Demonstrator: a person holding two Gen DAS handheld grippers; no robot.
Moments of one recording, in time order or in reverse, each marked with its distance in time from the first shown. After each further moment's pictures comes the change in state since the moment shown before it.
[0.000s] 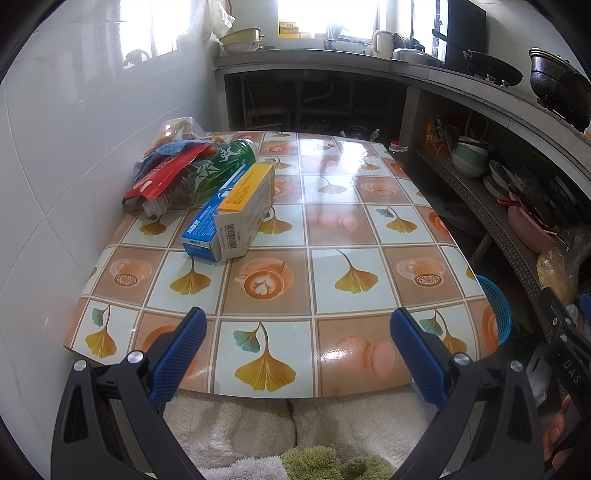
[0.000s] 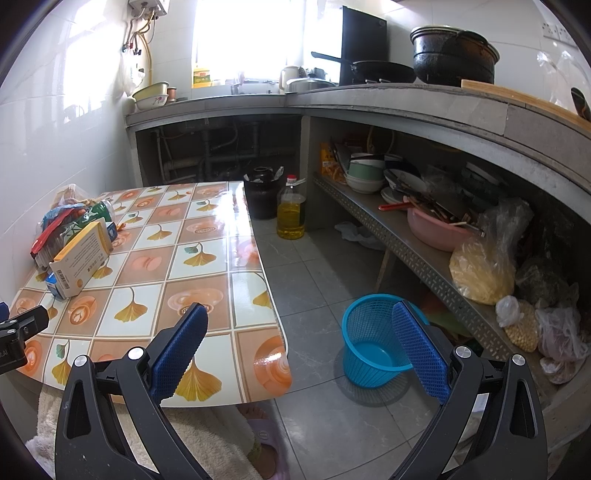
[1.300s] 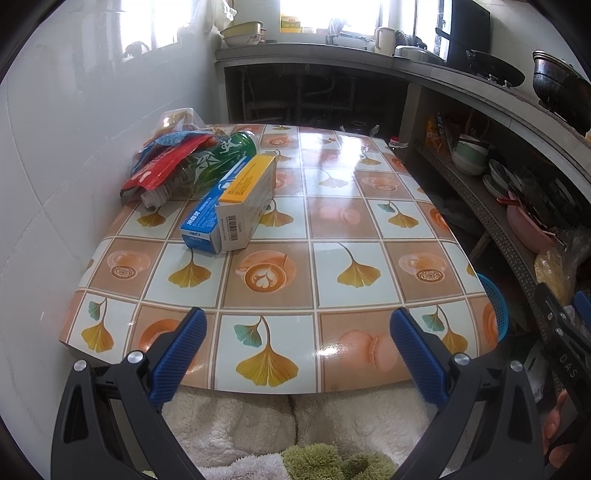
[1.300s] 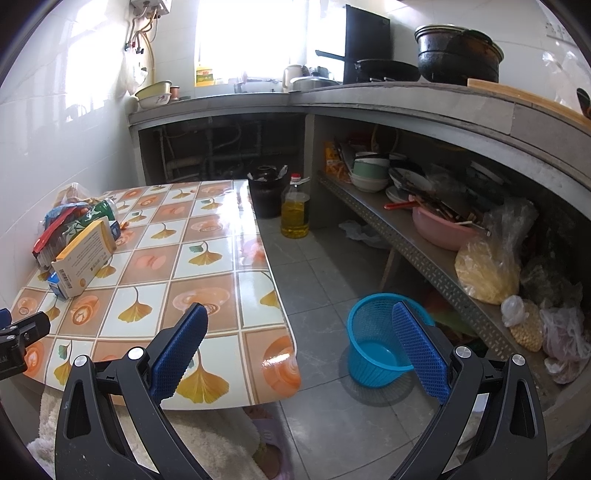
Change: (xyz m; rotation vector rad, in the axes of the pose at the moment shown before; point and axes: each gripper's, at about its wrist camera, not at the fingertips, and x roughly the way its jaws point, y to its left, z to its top) left arm 0.004 0.007 -0.004 -0.012 0.023 -0.026; right arm 0.004 0.009 0.004 0.001 0.010 0.016
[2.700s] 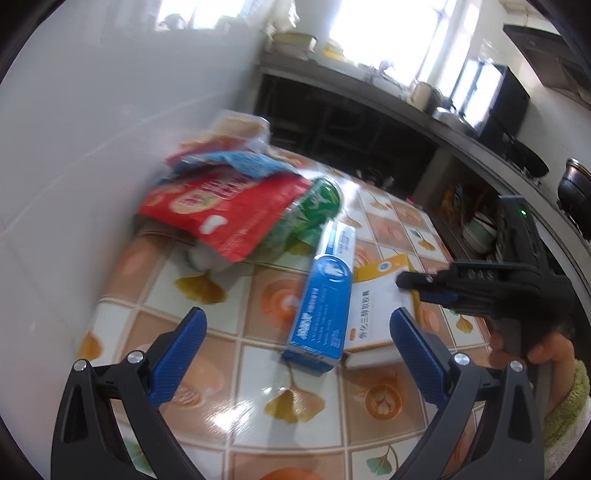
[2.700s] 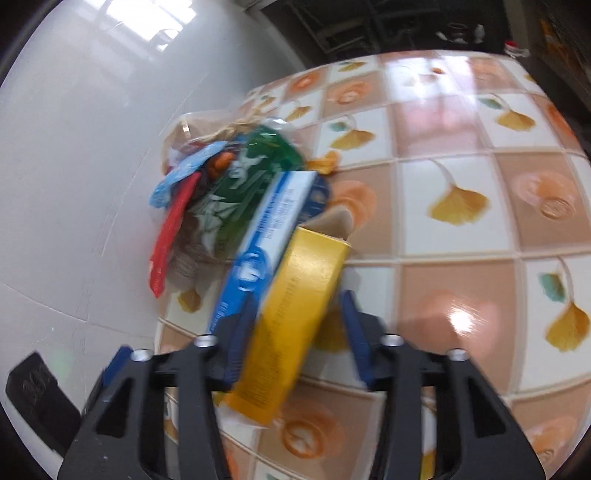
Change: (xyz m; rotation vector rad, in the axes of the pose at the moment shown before) left arm 0.089 0.175 0.083 -0.201 -0.069 -0.179; right arm 0.194 0.223 0.080 0.045 0.660 0.712
